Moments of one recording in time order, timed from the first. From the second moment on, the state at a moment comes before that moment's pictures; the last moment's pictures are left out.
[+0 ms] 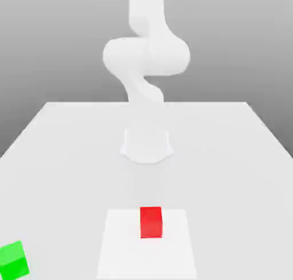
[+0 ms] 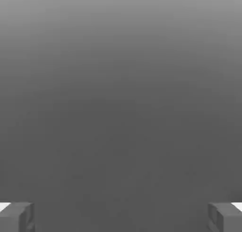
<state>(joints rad) 0.01 -0.72 -0.01 -2.35 0.01 2.35 0.79</state>
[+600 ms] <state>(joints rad) 0.03 -0.05 0.00 -2.79 0.01 2.78 0.77</state>
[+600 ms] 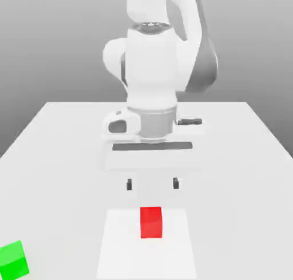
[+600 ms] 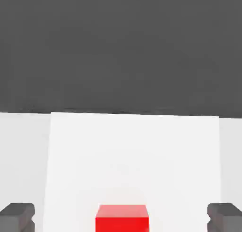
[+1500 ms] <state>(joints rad) -0.08 0.07 -0.08 -2.65 0.02 2.71 0.80</state>
